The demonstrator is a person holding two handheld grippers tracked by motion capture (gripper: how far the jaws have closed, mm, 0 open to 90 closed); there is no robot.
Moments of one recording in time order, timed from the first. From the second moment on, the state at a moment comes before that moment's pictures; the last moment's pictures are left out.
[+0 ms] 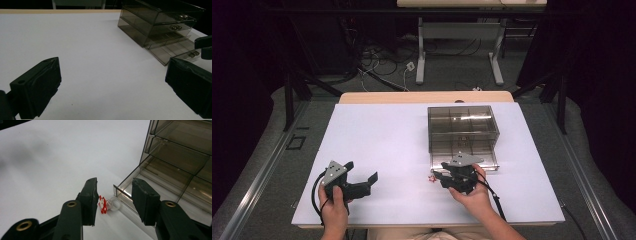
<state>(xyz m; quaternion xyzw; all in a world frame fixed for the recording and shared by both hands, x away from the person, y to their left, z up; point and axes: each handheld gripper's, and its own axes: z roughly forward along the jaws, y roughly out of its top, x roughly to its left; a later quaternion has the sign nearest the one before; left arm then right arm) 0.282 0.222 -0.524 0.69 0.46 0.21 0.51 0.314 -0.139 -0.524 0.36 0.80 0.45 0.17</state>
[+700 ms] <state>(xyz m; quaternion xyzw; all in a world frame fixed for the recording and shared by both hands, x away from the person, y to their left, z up) 0.283 0.224 -0.524 0.69 0.46 0.21 0.51 0.323 -0.123 -0.539 0.35 0.82 0.42 0.14</state>
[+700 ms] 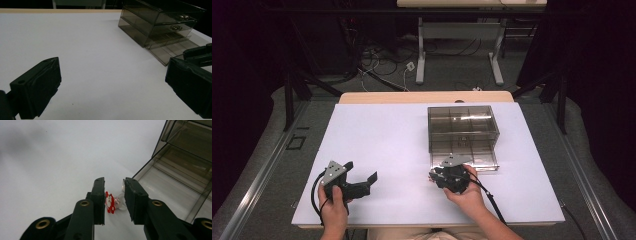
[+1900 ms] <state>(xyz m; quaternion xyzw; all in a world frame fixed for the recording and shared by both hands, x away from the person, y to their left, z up) 0.283 0.225 -0.524 0.70 0.46 0.21 0.51 0.325 -0.118 -0.548 0.36 0.83 0.40 0.12</state>
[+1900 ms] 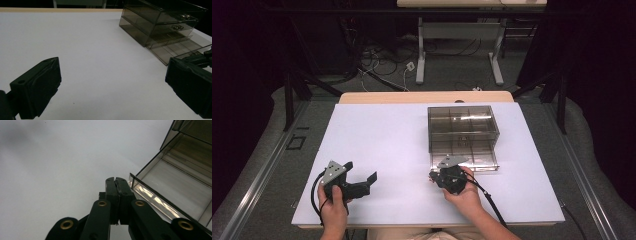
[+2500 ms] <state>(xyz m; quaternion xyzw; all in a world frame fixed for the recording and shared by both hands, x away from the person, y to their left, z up) 0.283 0.224 -0.525 0.70 0.46 0.21 0.51 0.324 -0.120 -0.543 0.36 0.82 0.42 0.13</state>
